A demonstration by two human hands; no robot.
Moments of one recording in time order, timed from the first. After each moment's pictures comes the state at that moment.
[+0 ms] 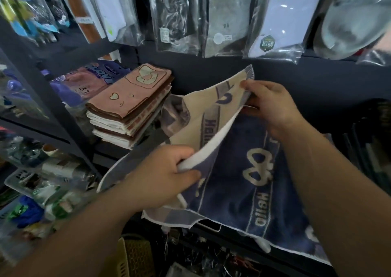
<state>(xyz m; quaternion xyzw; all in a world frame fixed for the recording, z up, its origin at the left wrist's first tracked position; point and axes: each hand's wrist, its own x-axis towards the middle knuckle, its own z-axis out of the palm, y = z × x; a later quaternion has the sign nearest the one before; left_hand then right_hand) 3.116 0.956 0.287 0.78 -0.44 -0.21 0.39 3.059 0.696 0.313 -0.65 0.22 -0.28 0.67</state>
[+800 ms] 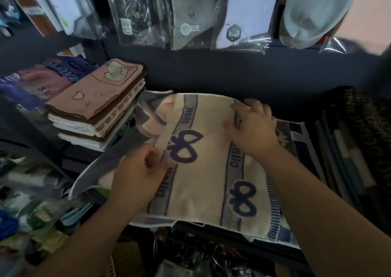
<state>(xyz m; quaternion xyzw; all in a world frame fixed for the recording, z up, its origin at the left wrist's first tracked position) 3.130 0.936 0.213 0.87 -0.32 -0.02 0.37 3.016 0.683 0.252 -0.91 0.35 -0.16 0.15</state>
